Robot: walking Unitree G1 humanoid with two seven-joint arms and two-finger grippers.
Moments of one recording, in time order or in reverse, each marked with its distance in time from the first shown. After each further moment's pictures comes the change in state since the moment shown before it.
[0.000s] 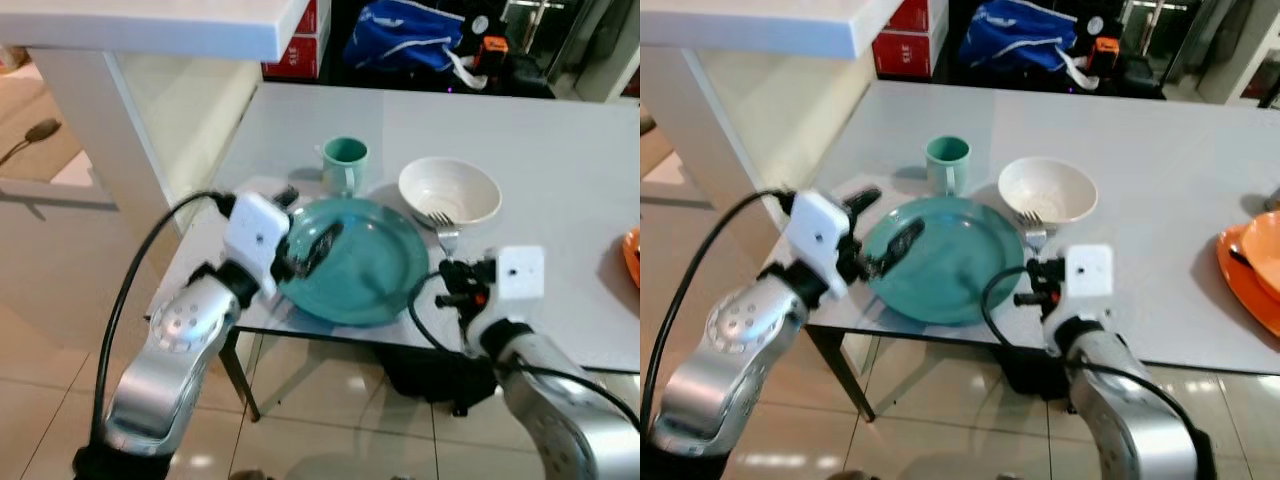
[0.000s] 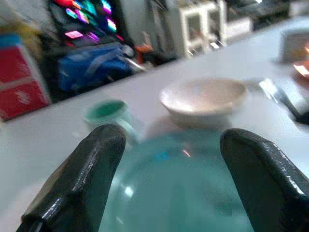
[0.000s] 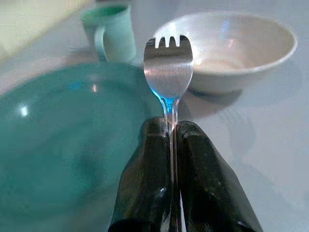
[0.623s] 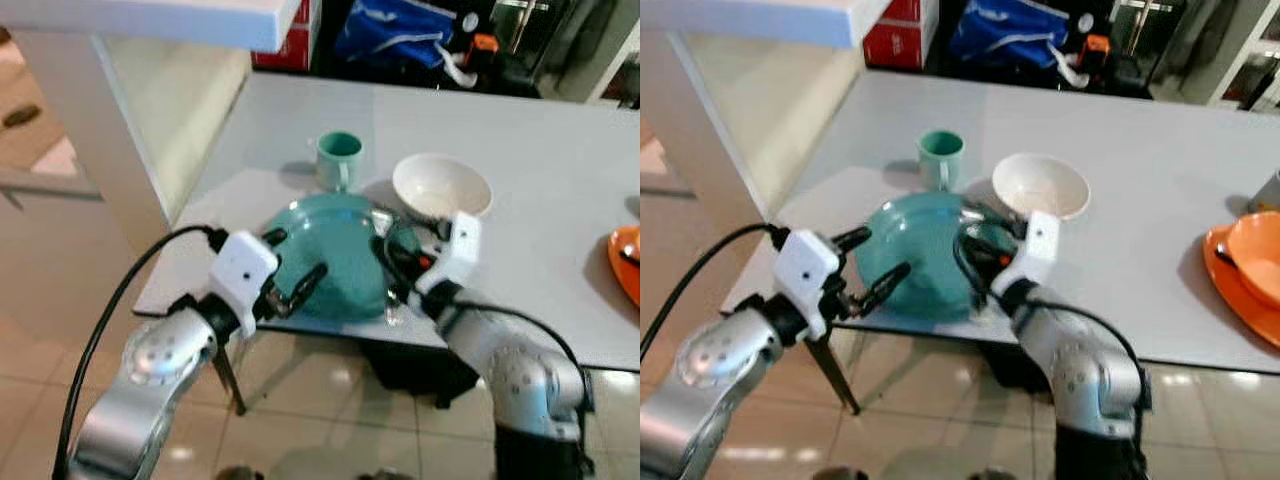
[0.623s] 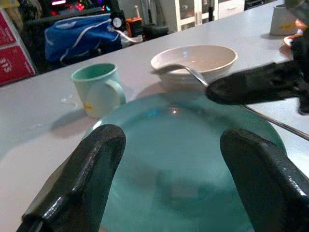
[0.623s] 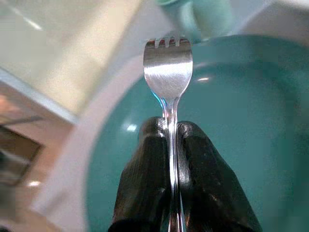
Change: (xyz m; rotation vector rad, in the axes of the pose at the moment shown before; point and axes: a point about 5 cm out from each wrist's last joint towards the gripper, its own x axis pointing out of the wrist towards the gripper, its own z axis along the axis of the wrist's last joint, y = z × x) left arm -0.030 -0.004 -0.008 0.008 0.104 -0.016; right arm 0.045 0.048 0.009 0.502 0.118 0.329
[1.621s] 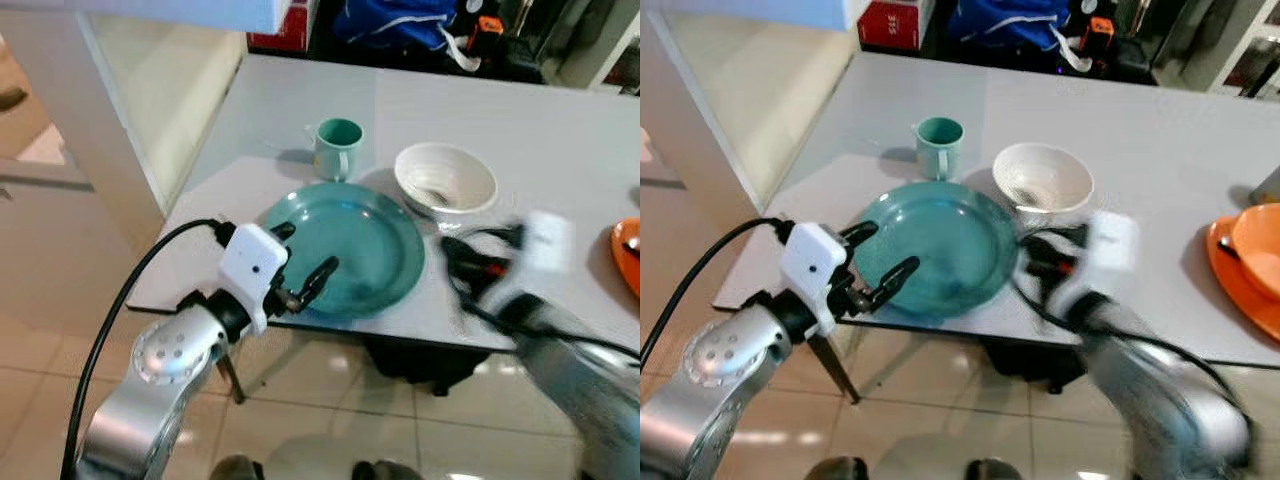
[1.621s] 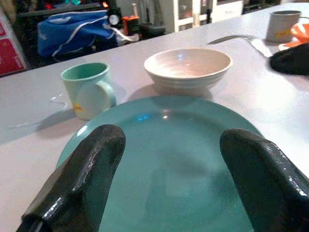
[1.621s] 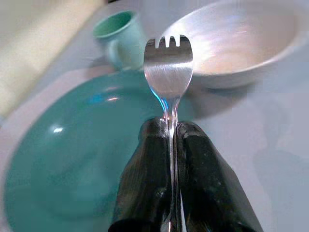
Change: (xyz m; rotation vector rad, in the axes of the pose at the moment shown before) left arm 0.011 -0.006 0.013 -0.026 -0.031 -0.010; right arm -0.081 -0.023 0.036 -0.313 -0.120 -0.246
